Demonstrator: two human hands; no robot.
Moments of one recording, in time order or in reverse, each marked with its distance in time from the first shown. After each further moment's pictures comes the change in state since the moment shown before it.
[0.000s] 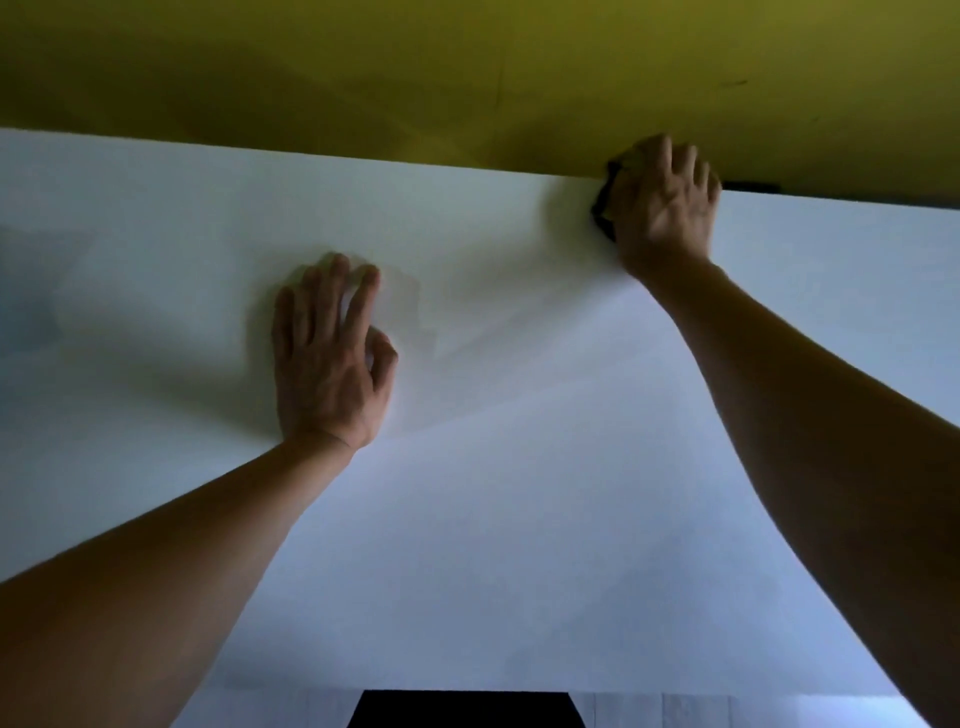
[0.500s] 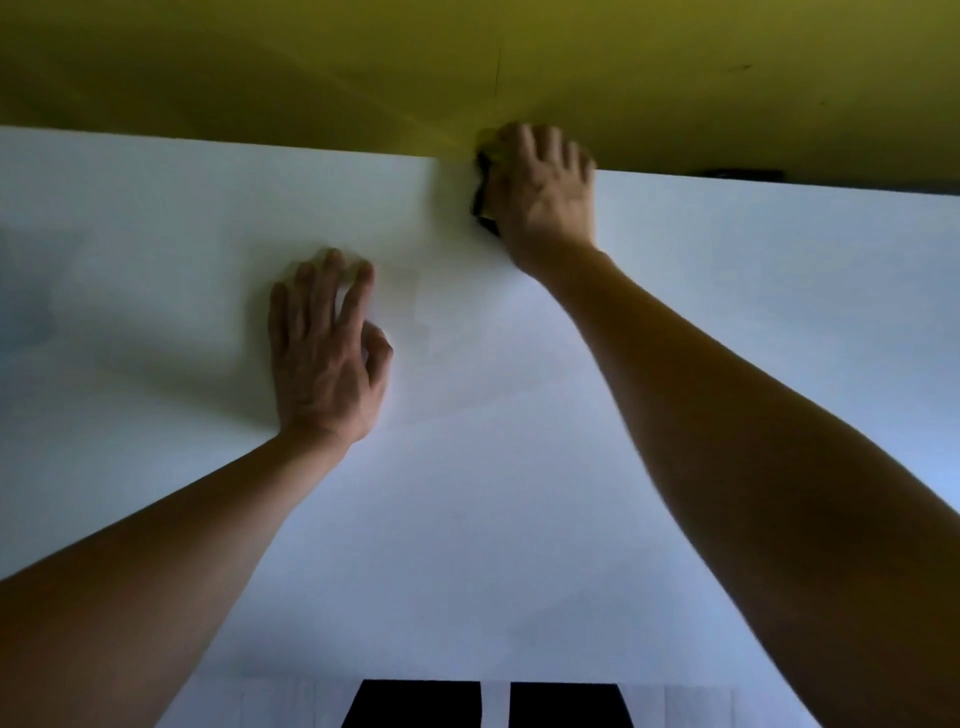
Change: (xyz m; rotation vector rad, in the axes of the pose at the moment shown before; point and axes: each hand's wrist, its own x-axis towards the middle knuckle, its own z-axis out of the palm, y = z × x) left_hand -0.001 -0.003 0.003 0.017 -0.031 0.016; right_hand -0.016 -0.096 0.020 0.103 -0.074 -0.229
